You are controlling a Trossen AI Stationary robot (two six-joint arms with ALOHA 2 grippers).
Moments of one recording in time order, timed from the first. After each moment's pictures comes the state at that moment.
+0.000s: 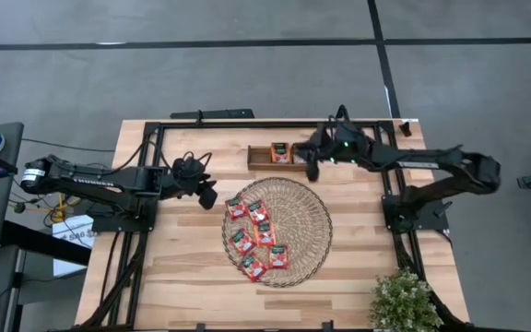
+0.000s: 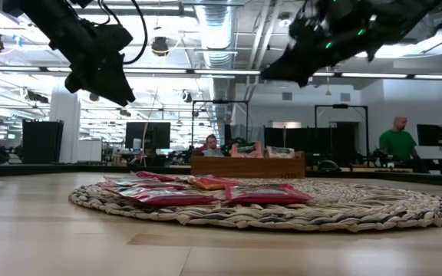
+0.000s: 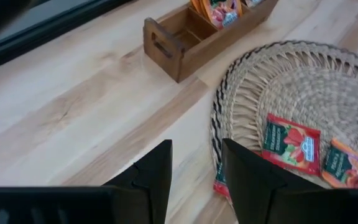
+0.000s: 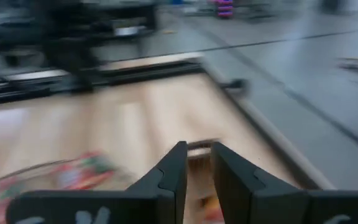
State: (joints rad) left arm 0.00 0.97 0.63 -0.44 -0.48 -0.64; right arm -0.40 1.28 0.70 0.29 -0.17 -0.07
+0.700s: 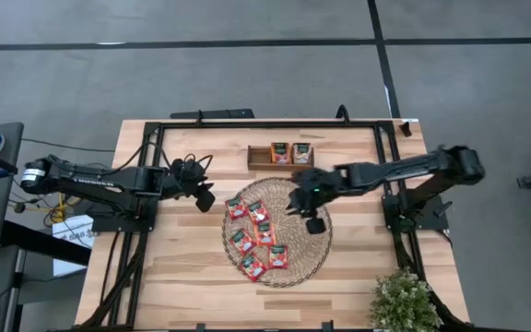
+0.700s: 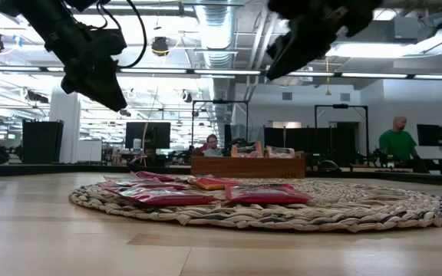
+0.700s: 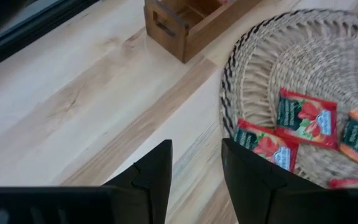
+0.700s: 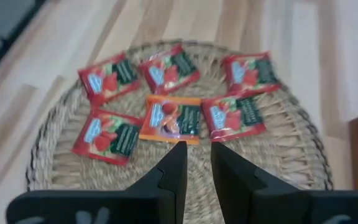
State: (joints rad) left arm 0.00 0.97 0.63 -0.51 -0.46 -0.59; right arm 0.04 1.45 1.03 -0.39 -0.15 -0.22
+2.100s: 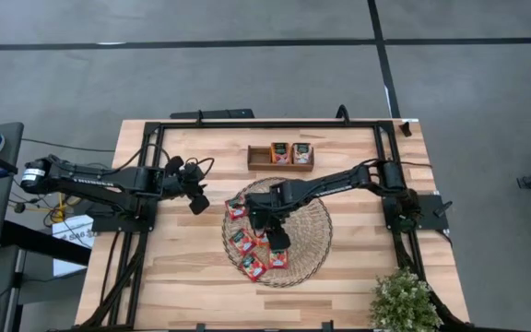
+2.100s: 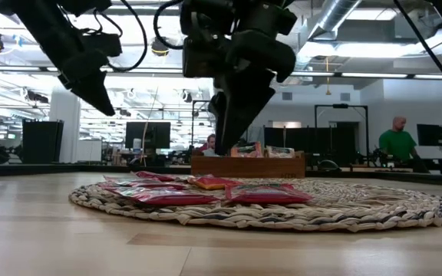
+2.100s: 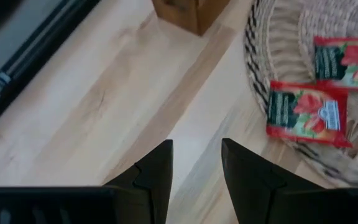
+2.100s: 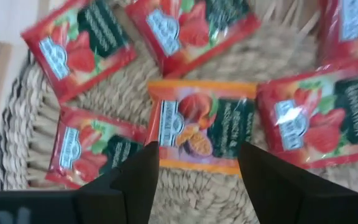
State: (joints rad) left arm 0.00 0.97 0.63 -0.62 -0.49 -0.40; right arm 0.10 2.12 1.65 -0.80 -0.20 -0.15
